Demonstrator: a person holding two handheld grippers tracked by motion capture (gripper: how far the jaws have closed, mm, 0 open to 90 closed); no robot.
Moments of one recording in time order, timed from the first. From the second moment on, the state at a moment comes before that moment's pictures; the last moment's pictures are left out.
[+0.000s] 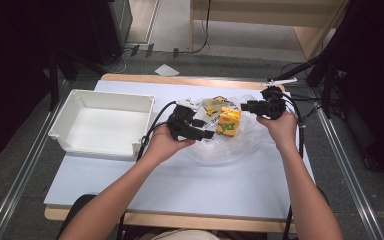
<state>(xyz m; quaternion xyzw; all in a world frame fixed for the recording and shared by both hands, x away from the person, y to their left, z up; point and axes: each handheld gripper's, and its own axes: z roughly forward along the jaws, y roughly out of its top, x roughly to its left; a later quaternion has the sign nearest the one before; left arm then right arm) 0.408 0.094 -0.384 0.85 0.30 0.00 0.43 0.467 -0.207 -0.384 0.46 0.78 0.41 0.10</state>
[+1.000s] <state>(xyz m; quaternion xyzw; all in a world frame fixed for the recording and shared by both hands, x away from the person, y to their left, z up) 0.450 0.091 -0.359 0.86 0.27 -0.02 0.43 0.370 -0.205 -0.413 0.43 0.80 0.41 0.07</state>
